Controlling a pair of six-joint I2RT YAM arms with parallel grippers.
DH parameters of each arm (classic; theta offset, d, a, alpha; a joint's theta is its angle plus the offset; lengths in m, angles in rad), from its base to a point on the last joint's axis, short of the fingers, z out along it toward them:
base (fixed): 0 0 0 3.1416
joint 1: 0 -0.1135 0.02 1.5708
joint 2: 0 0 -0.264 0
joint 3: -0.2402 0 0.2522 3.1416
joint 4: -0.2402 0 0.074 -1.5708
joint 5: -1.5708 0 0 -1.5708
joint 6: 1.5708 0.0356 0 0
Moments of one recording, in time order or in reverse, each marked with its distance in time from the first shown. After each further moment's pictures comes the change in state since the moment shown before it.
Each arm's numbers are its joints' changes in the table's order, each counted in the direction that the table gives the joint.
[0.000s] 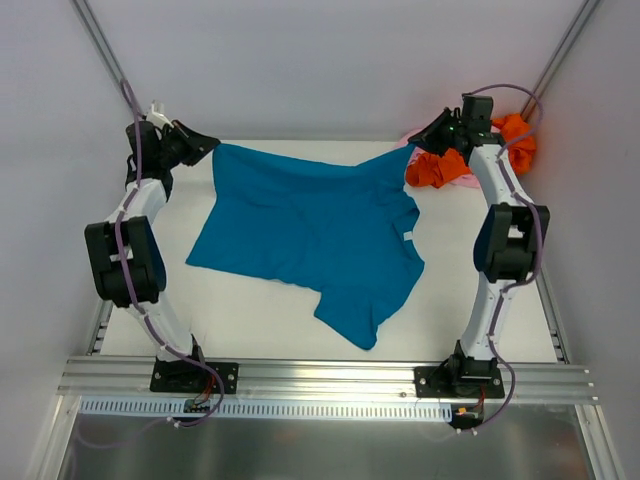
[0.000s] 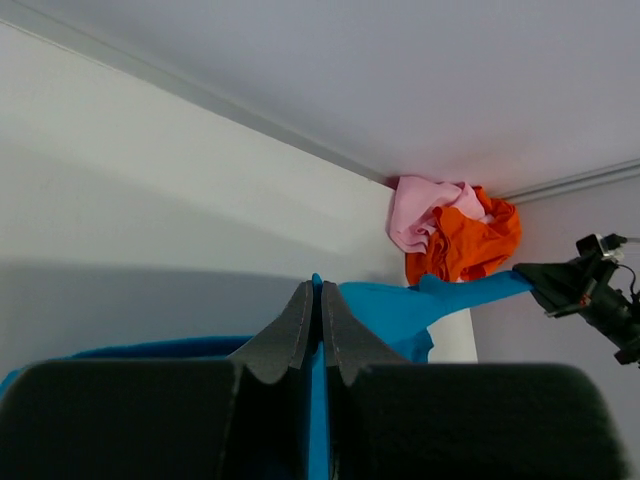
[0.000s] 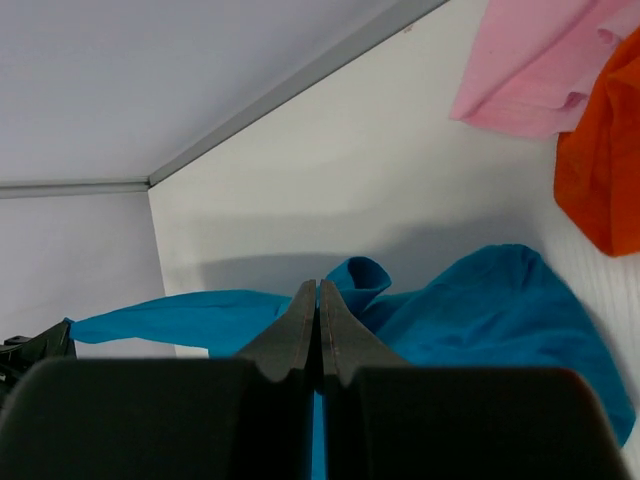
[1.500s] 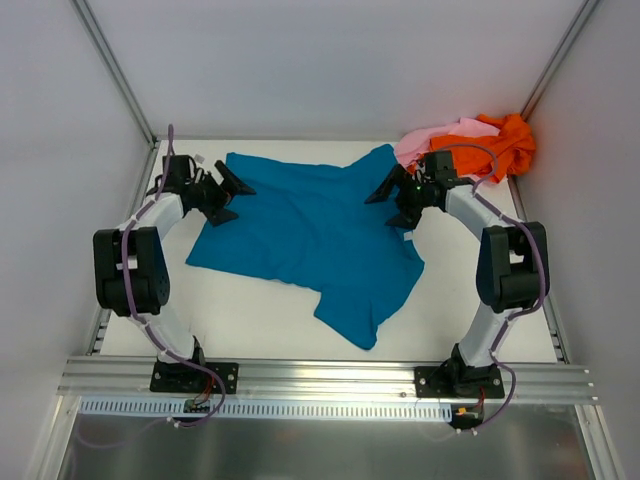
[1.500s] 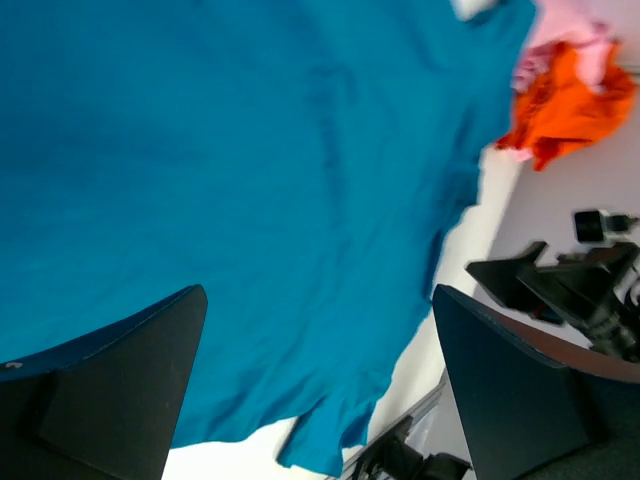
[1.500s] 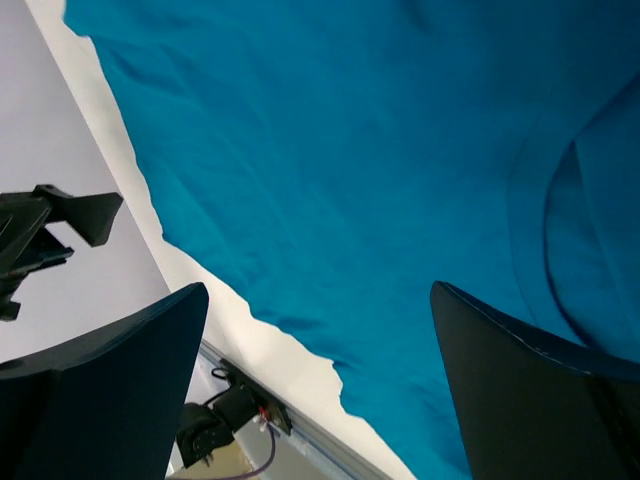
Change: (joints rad) left arm 0.112 -0.089 0.185 -0.425 -0.009 0.031; right arm -0.165 -0.236 0.554 0.000 0.096 -0.005
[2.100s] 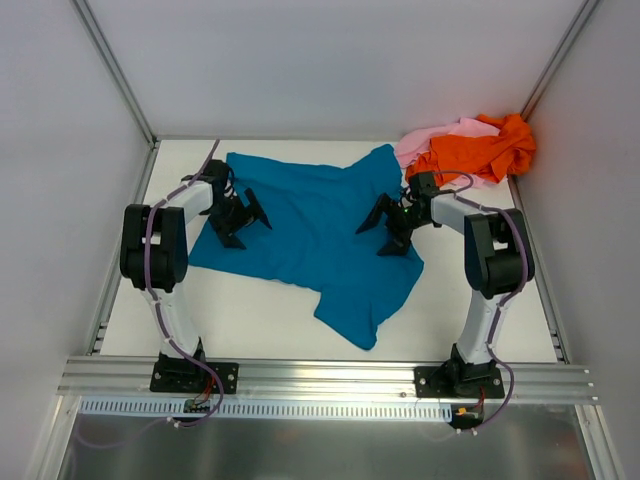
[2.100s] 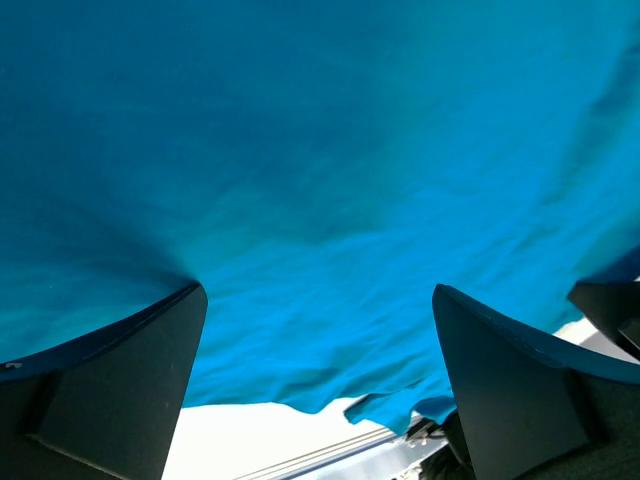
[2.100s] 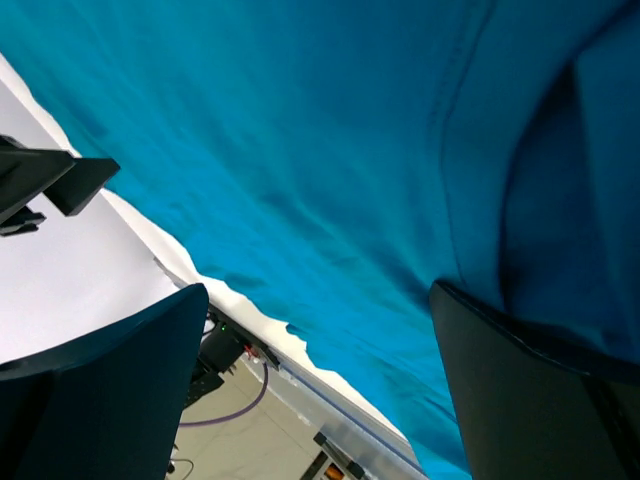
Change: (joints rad) left arm 0.164 0.246 -0.190 -0.467 0.266 0.100; right arm -0.038 0.142 0.077 -0.093 0.090 -0.036
